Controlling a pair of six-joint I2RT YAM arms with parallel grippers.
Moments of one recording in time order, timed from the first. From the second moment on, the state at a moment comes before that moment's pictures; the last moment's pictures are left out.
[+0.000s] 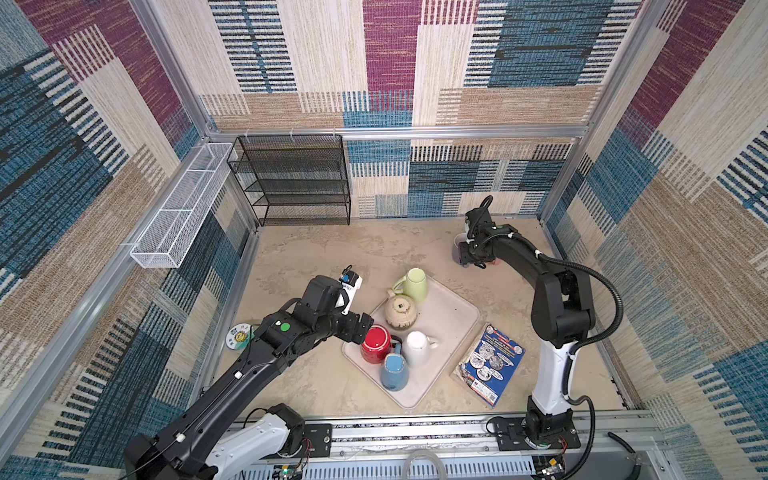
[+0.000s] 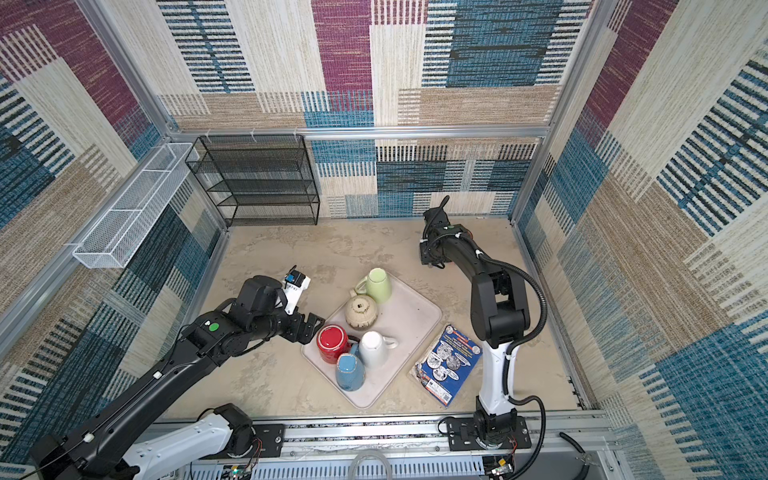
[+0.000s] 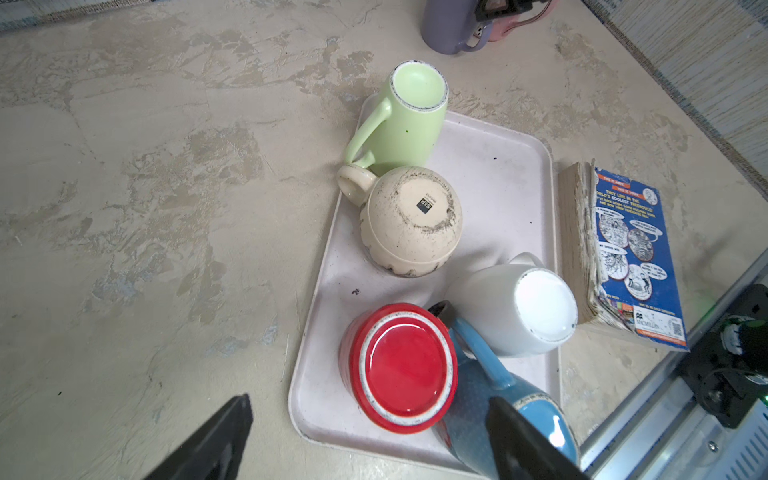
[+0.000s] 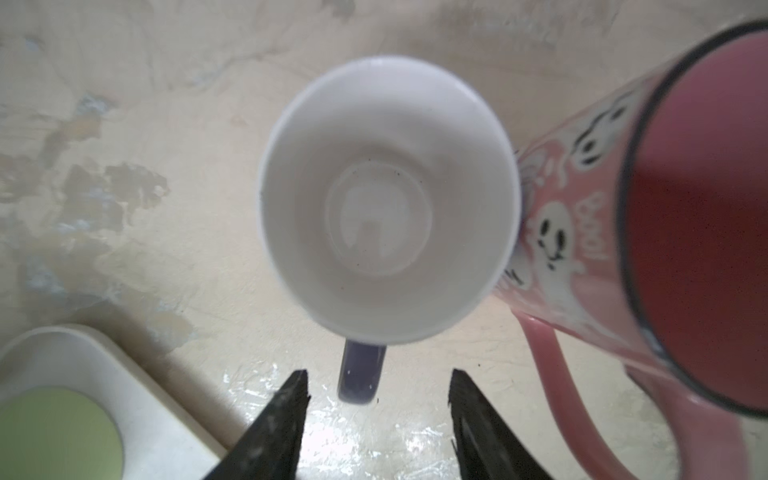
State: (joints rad) left arm -0.58 1.03 0.97 -0.77 0.07 -0.13; right arm 0.22 1.99 1.66 -0.72 0.13 0.12
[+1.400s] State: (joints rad) left arm -0.54 1.84 1.63 -0.84 0.35 0.33; right arm 0.35 0.85 0.62 -0.03 -0.40 0.30
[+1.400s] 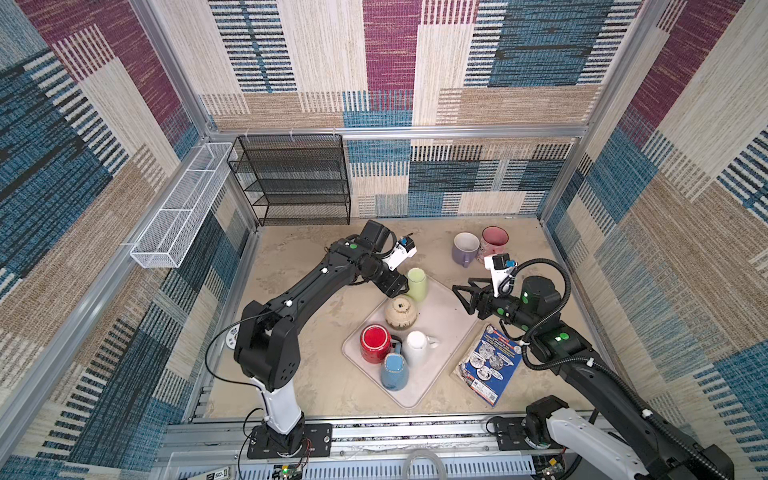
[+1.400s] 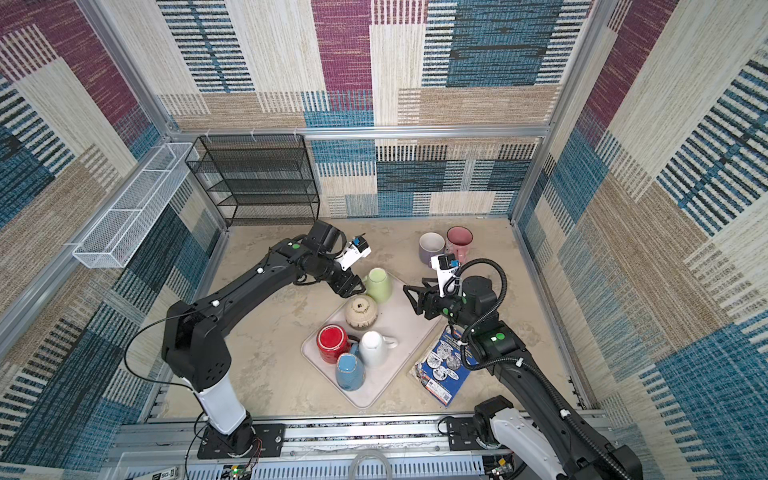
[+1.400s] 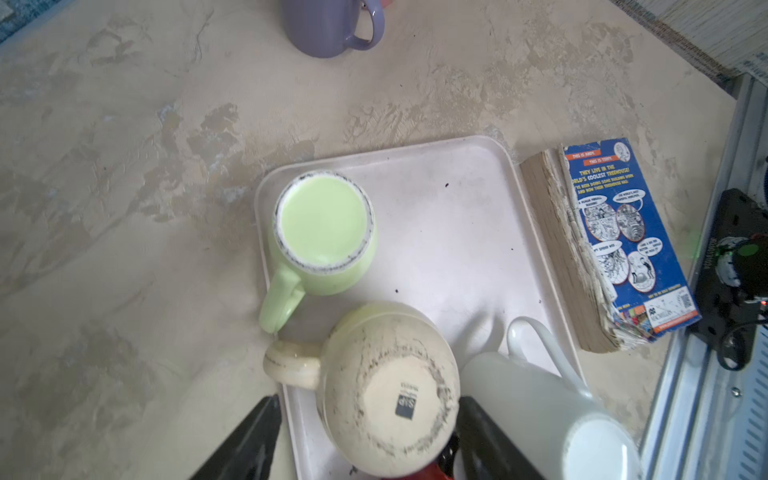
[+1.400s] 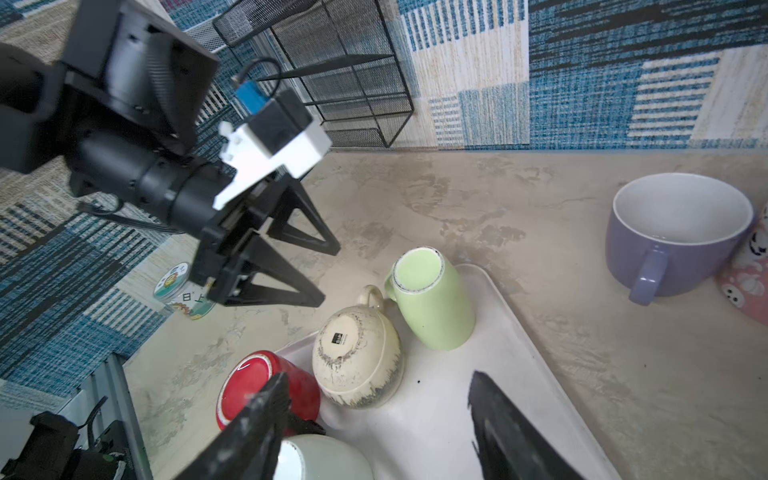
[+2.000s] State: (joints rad) left arm -0.46 2.12 1.86 -0.92 0.46 0.56; right arm 0.35 0.77 0.58 0.01 -0.41 0.30
